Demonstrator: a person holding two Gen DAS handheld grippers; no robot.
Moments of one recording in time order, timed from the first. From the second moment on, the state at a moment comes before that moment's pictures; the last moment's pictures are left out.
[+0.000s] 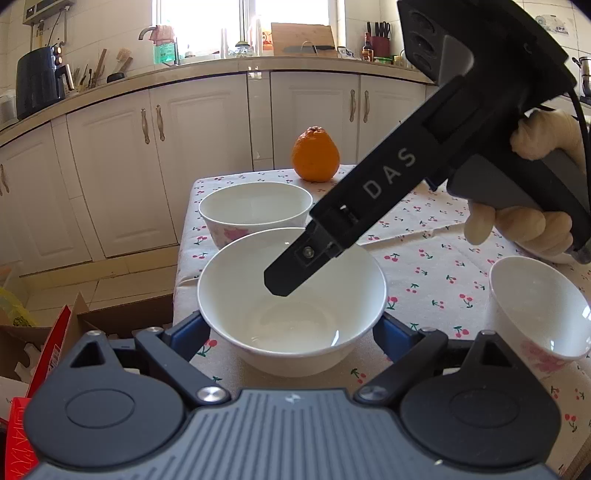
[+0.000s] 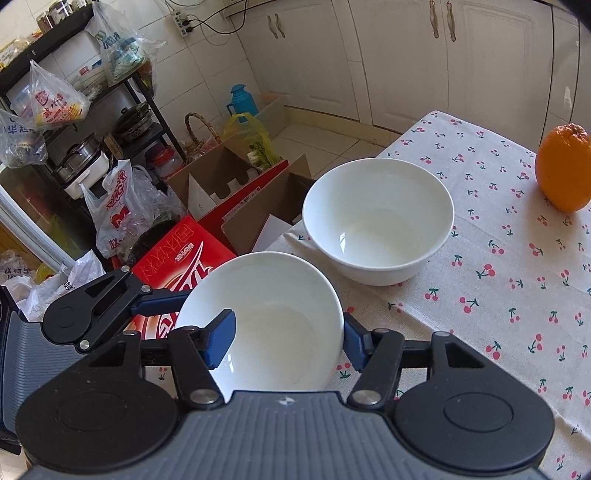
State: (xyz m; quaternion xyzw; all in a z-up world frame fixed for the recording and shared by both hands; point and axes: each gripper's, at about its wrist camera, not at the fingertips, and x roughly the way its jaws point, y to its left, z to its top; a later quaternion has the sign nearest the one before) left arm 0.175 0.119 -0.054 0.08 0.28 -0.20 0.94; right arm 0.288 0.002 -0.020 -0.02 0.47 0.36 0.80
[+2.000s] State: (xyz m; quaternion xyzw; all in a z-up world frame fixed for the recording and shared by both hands) left arm 0.097 0.004 -0.011 0.11 0.28 -0.32 0.90; right arm 0.163 -0.148 0.026 0.02 0.46 0.30 0.83
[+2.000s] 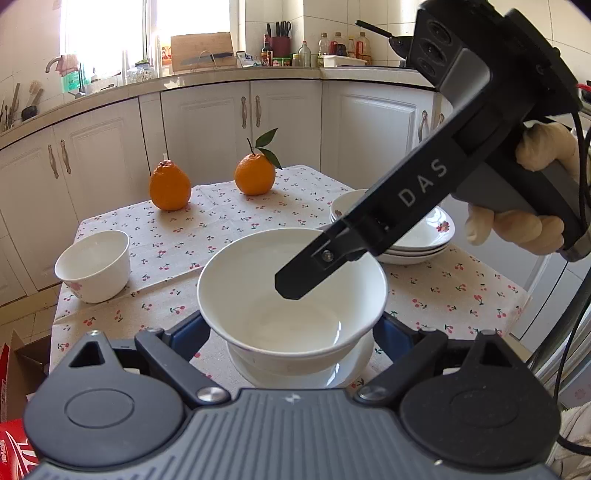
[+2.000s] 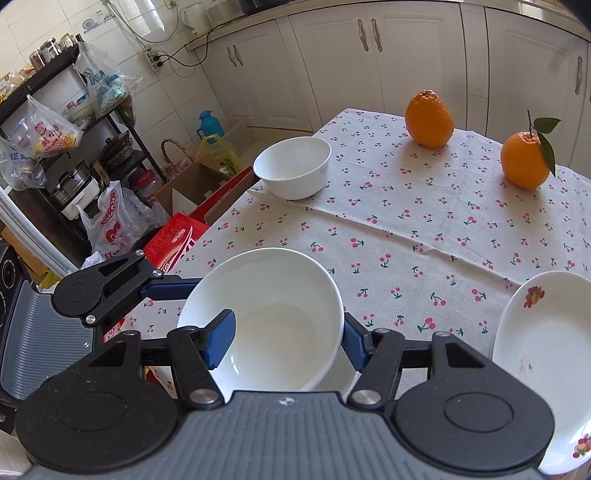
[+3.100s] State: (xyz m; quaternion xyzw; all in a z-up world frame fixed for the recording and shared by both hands) left arm 0.105 -0.001 -0.031 0.11 0.32 -0.32 0.89; right arm 0.165 -0.148 0.005 0.01 0.47 0.30 0.83
